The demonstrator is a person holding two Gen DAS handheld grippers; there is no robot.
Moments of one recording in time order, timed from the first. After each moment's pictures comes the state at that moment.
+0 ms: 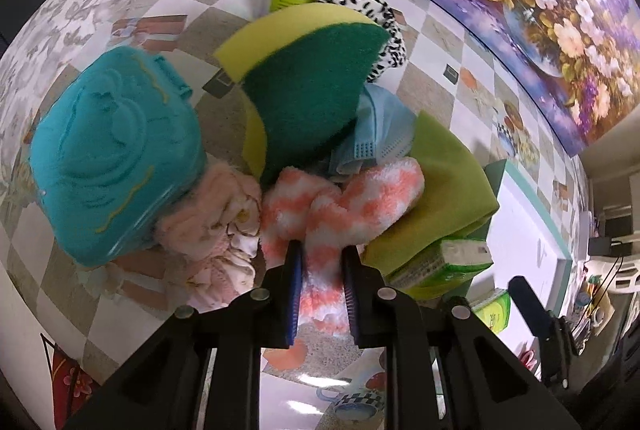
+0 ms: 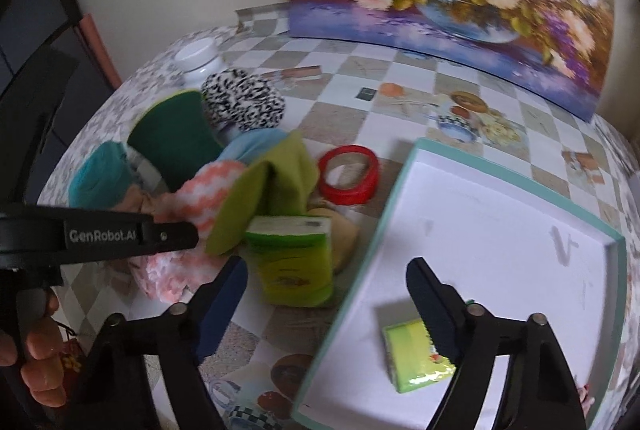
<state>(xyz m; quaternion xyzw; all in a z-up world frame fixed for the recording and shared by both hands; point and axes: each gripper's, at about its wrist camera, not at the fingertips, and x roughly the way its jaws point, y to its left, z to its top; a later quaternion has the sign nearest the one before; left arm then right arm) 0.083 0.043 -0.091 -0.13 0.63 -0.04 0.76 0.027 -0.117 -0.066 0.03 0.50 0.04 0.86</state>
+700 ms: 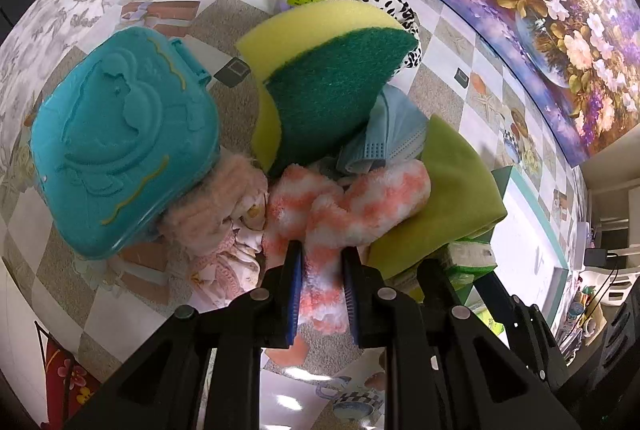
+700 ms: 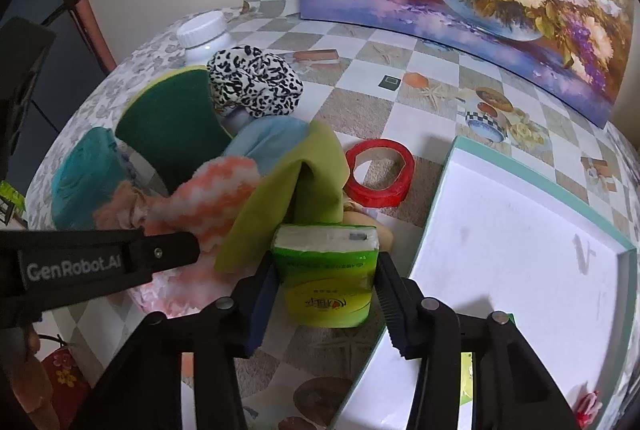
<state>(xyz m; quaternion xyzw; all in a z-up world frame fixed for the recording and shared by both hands) 0.086 0.049 -0.096 -0.15 0.64 -0.03 0.75 0.046 -0.097 -0.083 0.03 0.52 0.03 0.85</state>
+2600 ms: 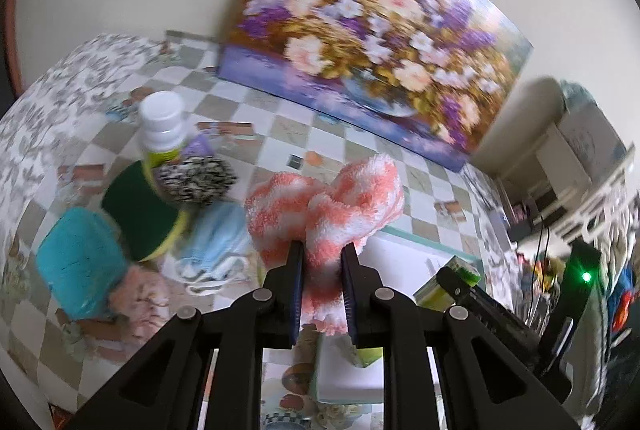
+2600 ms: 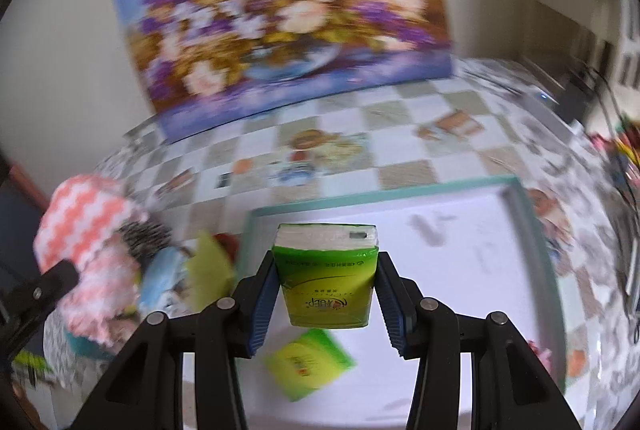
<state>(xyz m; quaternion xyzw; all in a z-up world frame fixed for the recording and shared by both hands) 0.047 -0.021 0.022 -0.09 0.47 -0.21 0.86 -0.010 -0.262 -0.022 0.22 0.43 -0.17 0.86</state>
